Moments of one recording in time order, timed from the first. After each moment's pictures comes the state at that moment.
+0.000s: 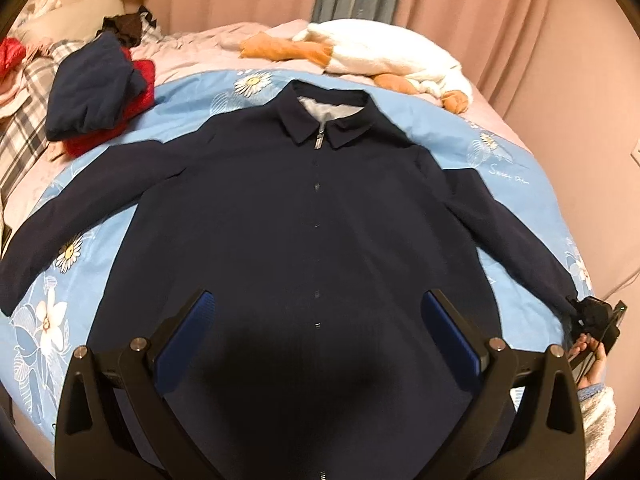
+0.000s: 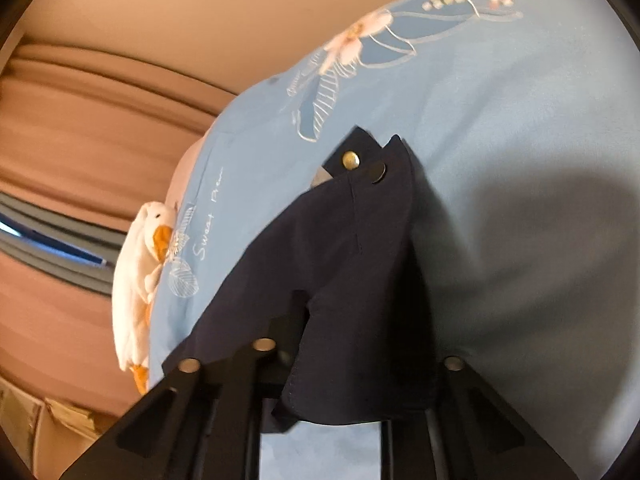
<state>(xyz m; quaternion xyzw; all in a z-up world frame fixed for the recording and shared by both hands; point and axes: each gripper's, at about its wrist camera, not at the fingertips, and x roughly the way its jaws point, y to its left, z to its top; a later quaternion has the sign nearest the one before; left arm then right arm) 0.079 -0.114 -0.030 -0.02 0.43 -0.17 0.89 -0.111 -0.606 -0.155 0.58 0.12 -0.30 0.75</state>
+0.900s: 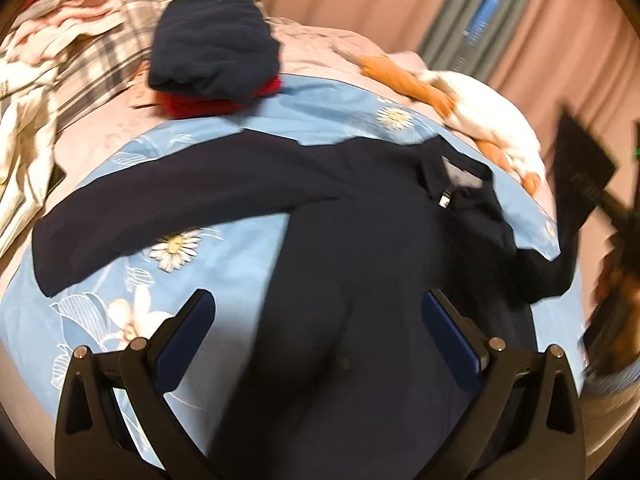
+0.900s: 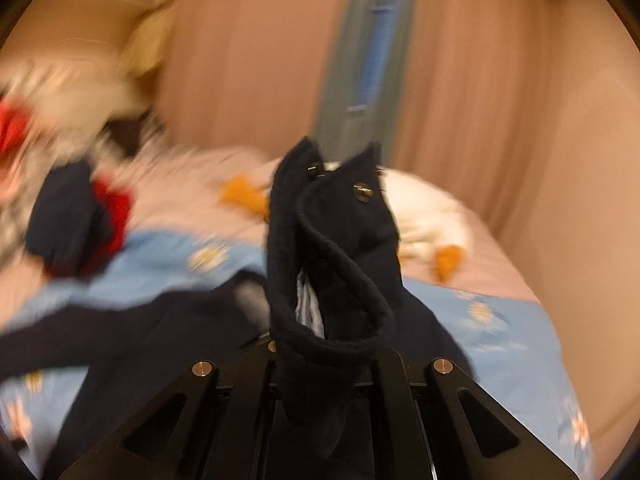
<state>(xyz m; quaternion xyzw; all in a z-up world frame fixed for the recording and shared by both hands) 0.130 0.075 -0.025 -0.14 0.43 -0.07 0.89 0.178 -0.193 0.087 -0.11 0.24 -0.11 0.96</state>
